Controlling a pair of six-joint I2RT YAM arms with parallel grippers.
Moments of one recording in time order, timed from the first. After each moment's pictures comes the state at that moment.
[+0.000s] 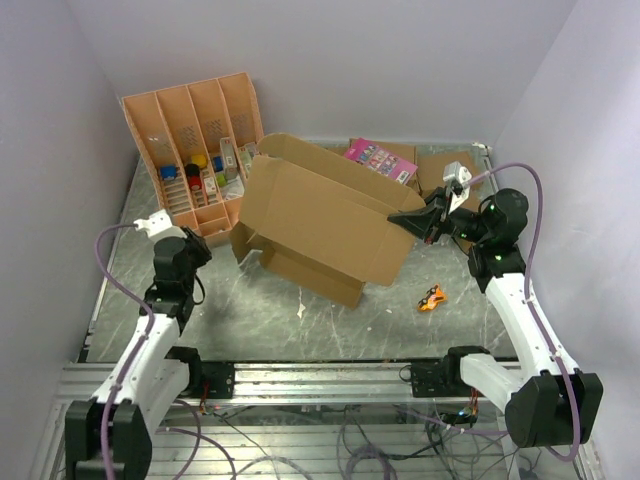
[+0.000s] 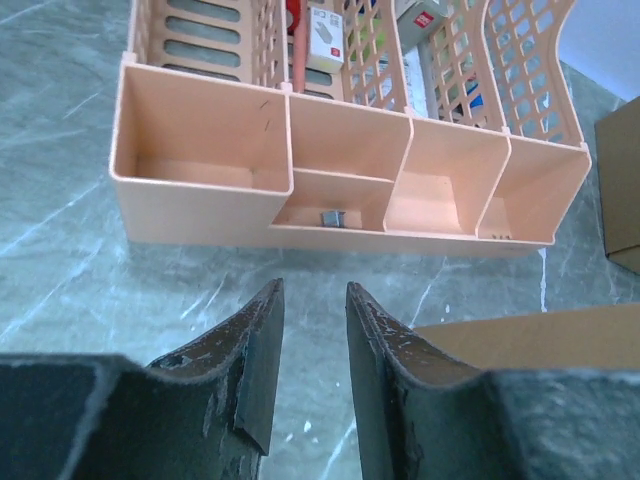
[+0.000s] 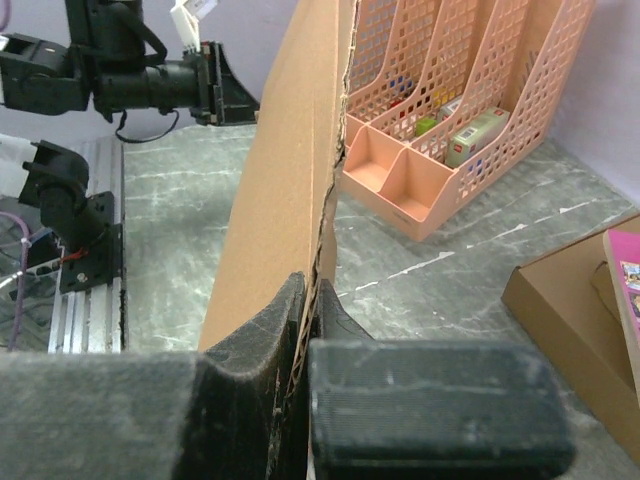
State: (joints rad) left arm -0.10 0.78 0.36 0.09 -0.26 -0.45; right arm 0.04 1.00 0.78 0.28 -1.18 0.12
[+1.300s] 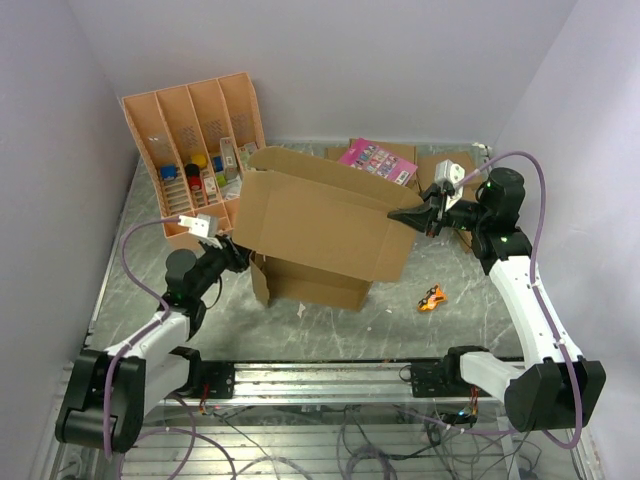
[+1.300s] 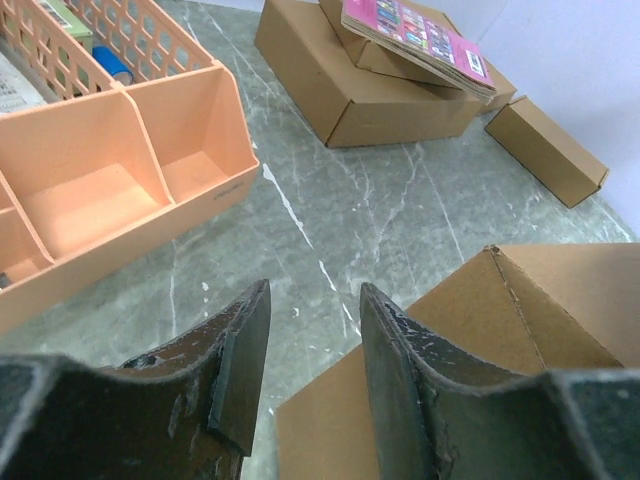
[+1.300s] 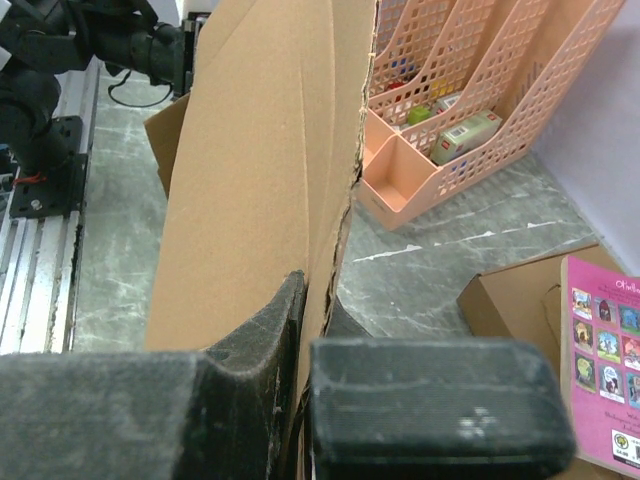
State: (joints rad) left arm -0.18 1.03 0.18 0.81 0.38 -0.35; right arm 0.05 1.09 0.95 -0.08 -1.25 -0.31
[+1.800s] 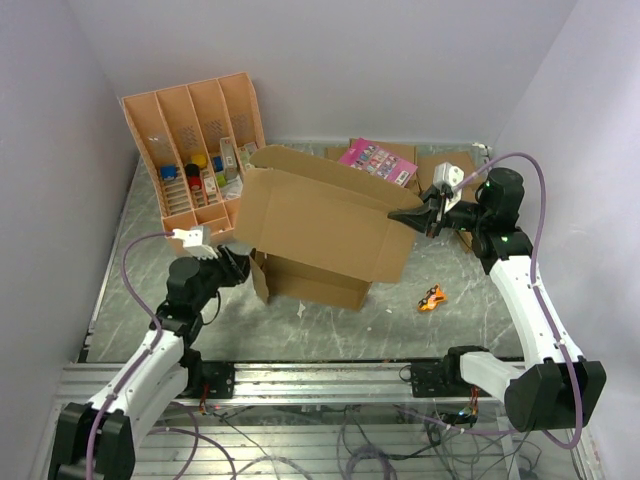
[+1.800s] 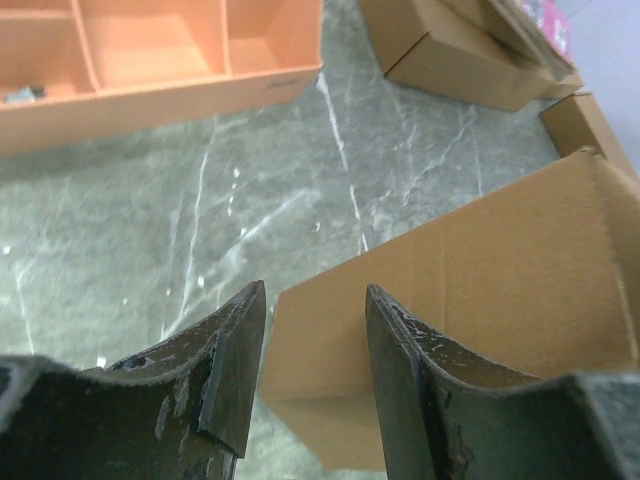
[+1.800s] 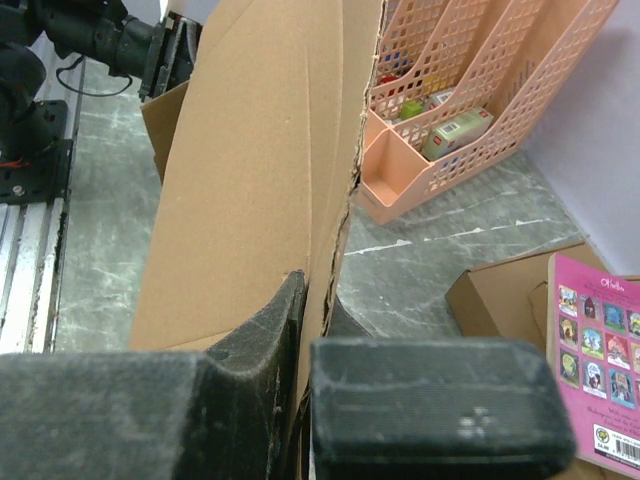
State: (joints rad) left arm -0.23 0.74 0.16 0.38 0.20 -0.50; right arm 0.05 1.09 0.96 -0.12 -1.24 -0.38
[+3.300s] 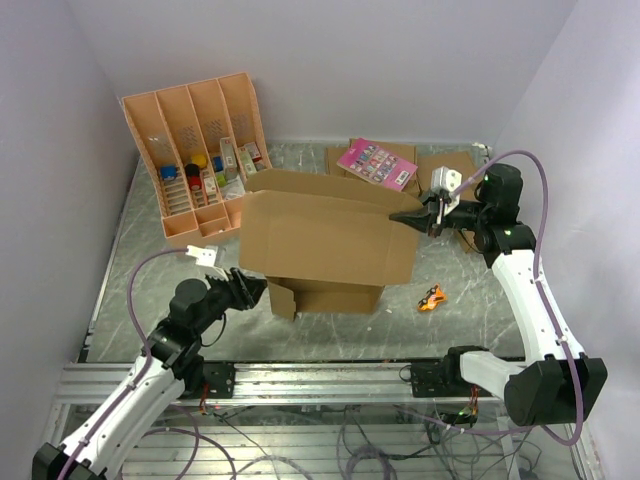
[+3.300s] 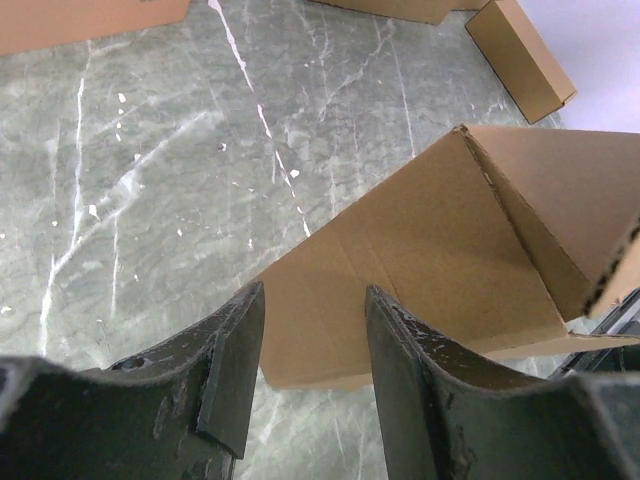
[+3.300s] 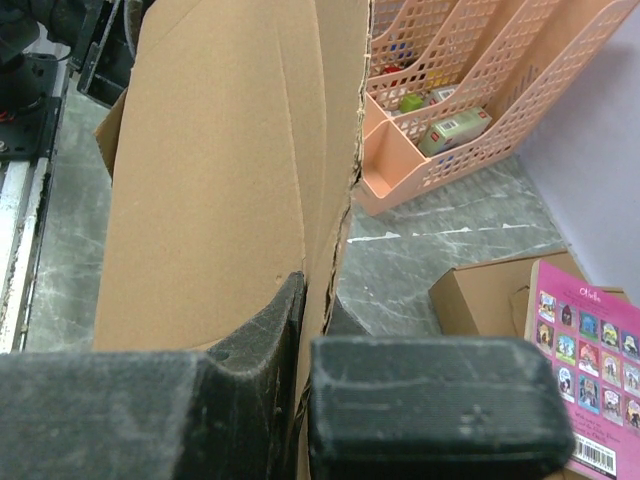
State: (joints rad) left arm -0.47 0.38 0.13 0.02 0.13 -0.54; right arm 0.05 1.12 1.03 -0.31 -1.26 -0.62
